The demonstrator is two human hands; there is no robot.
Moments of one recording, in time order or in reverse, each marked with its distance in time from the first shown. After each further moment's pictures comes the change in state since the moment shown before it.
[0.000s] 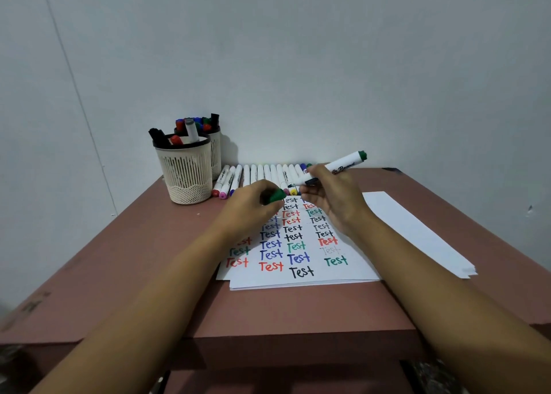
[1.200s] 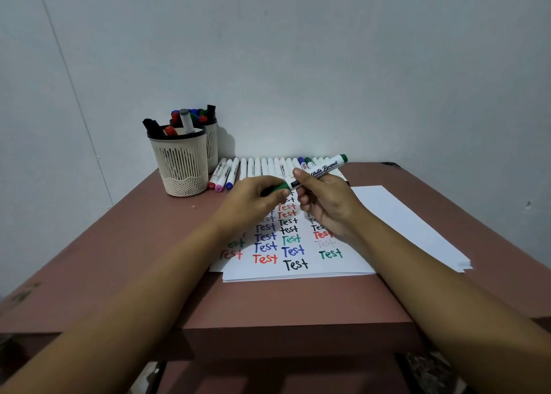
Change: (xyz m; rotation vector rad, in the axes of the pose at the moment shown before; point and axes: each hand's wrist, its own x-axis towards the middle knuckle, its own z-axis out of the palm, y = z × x) left_hand -0.007 0.012 0.003 -0.213 -0.072 0.091; right_hand -0.001 0.016 -0.009 0.016 -0.158 0.099
